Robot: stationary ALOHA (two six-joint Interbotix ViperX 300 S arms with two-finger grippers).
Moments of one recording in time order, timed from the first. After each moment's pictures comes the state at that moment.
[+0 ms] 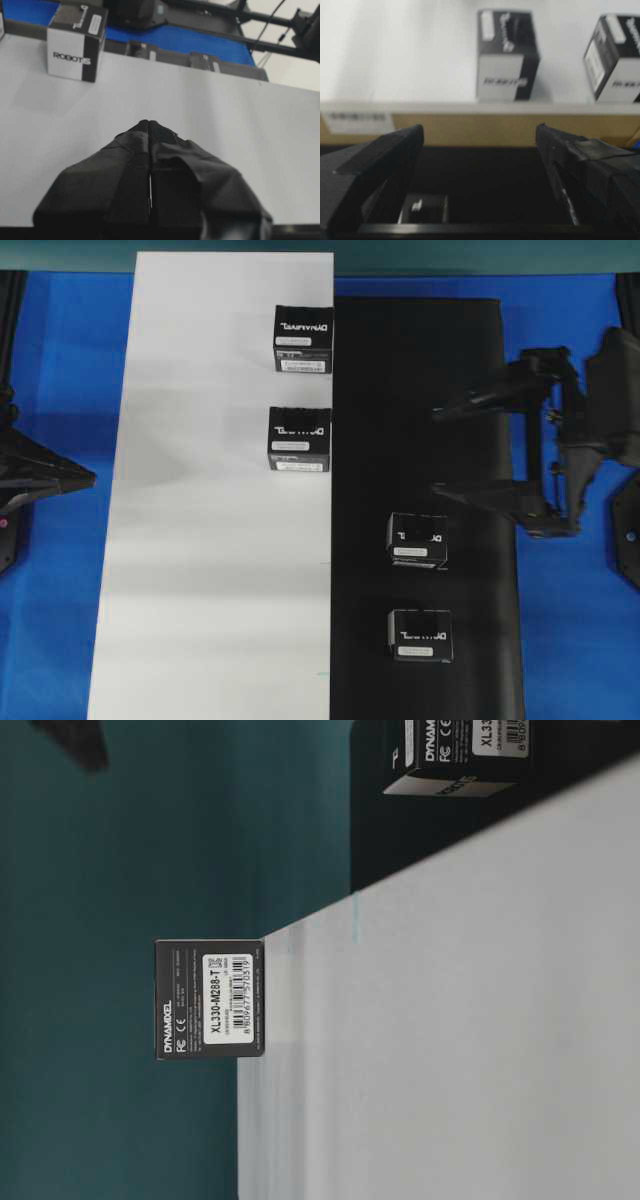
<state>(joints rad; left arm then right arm) -0.04 -1.12 1.12 0.01 0.13 -0.21 -0.06 -0.67 0.91 0.12 0.08 -0.19</state>
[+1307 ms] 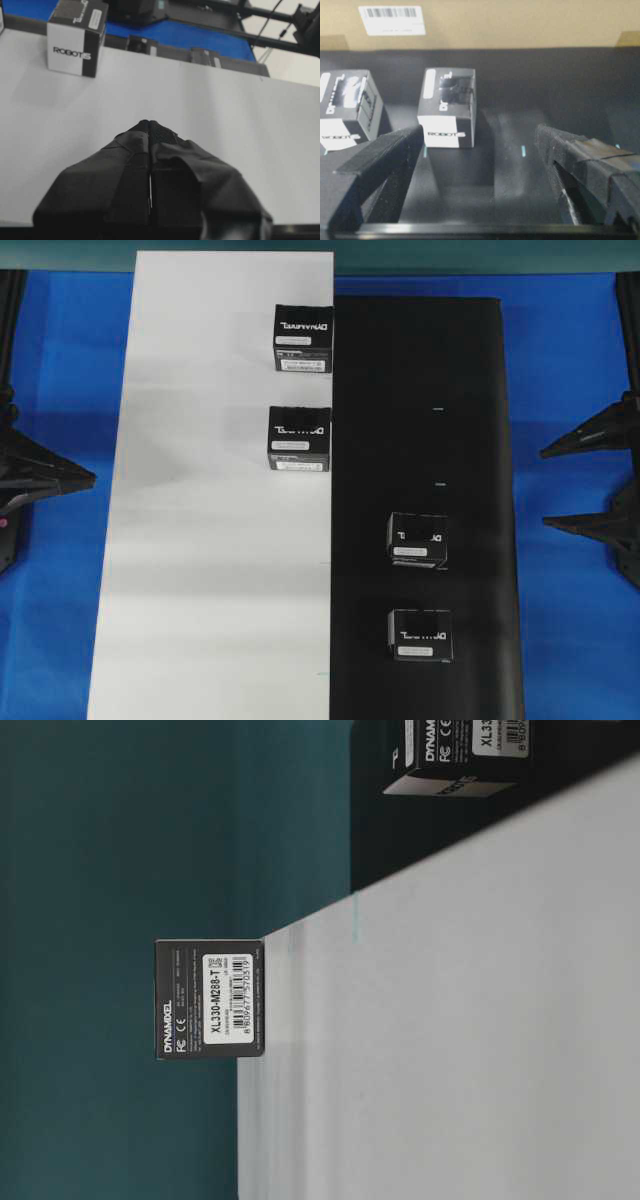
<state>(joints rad) -0.04 -1.12 1.12 0.01 0.14 -0.21 -0.05 -1.14 1.20 0.13 0.30 -0.12</state>
